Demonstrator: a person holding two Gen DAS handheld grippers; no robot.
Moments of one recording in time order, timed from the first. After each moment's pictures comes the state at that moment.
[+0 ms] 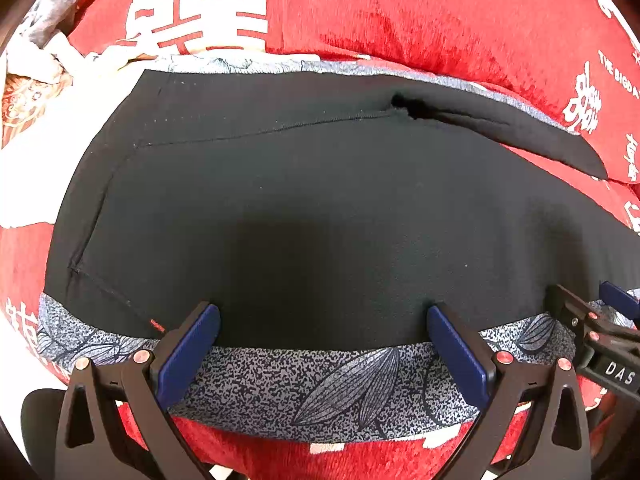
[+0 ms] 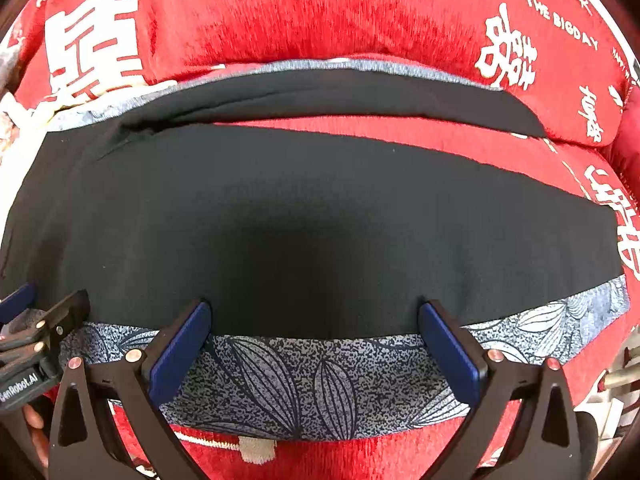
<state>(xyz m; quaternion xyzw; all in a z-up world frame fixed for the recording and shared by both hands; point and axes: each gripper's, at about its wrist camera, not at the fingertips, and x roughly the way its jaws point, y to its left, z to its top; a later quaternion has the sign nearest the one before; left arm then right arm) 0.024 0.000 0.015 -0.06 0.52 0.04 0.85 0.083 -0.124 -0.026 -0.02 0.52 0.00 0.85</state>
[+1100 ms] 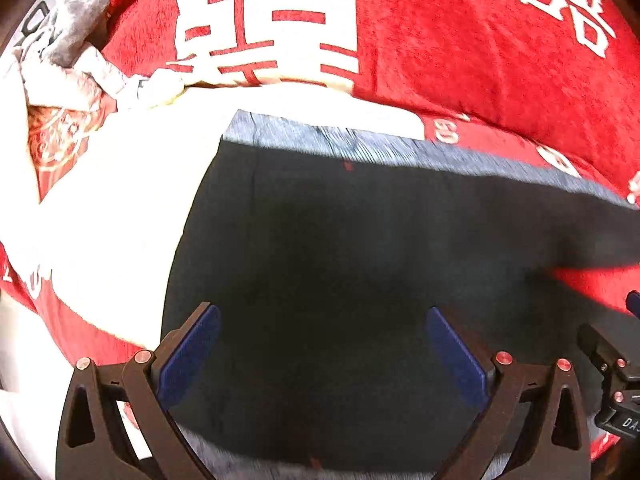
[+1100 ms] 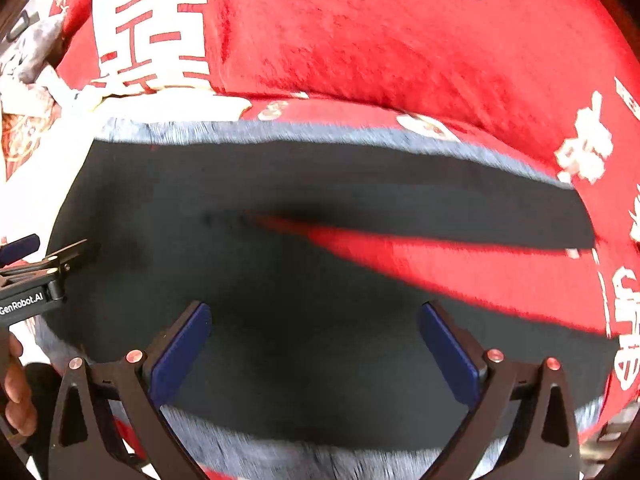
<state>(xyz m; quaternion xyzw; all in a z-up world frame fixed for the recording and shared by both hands) 0.207 0.079 0.036 -0.05 0.54 0.13 0.83 0.179 -0.039 0.042 -0.08 0.54 0.11 0.83</state>
